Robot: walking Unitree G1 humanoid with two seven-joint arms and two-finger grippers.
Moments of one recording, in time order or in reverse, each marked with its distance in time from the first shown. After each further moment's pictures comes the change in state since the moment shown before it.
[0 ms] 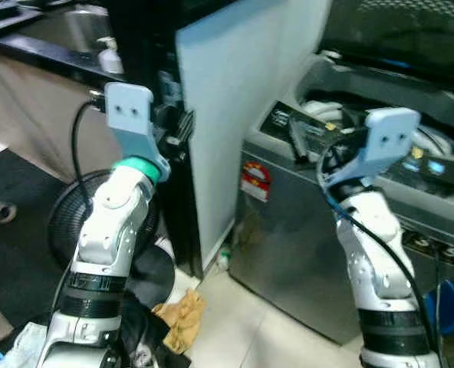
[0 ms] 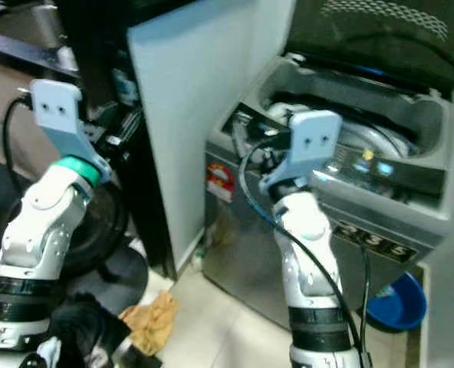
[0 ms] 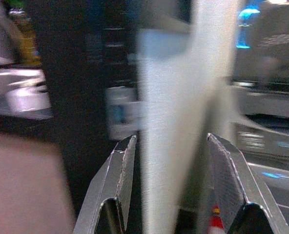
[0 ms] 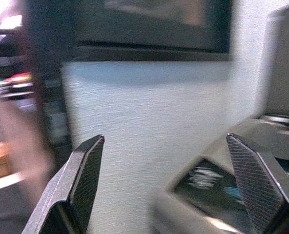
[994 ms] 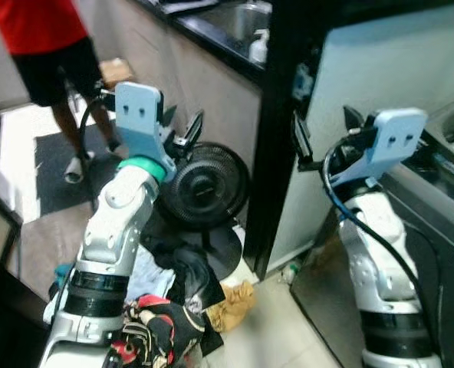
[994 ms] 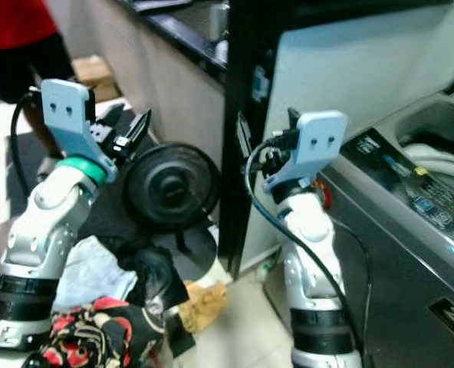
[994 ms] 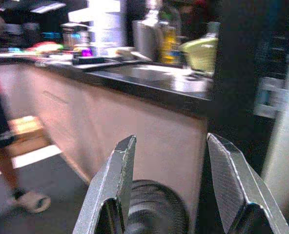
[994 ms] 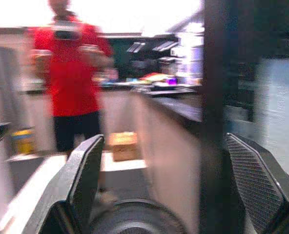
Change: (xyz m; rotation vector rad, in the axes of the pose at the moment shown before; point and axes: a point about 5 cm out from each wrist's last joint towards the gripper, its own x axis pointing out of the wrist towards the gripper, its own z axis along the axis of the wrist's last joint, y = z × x) left arm 0.001 0.000 0.002 0.000 -0.005 -0.008; right arm -0.001 0.009 0.003 0.032 -0.016 0.048
